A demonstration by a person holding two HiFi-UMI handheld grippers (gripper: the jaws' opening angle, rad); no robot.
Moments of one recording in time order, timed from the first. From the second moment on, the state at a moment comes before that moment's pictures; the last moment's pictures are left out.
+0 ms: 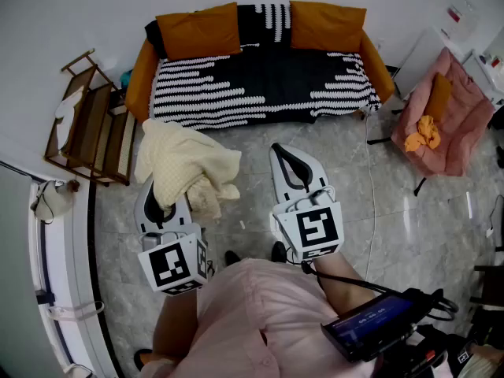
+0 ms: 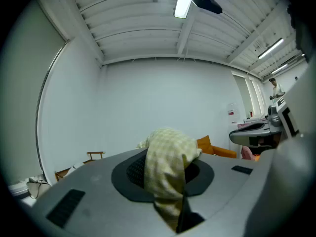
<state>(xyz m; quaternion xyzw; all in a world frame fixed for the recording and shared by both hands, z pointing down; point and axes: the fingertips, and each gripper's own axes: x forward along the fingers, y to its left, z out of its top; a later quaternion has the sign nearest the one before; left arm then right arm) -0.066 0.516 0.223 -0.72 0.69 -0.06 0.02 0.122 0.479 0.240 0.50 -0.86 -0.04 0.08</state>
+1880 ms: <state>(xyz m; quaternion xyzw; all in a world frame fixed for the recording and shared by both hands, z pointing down) -0.139 0.275 0.242 -0.72 0.70 -0.05 0.01 0.045 0.229 0.253 0.48 -0.87 -0.05 0.08</state>
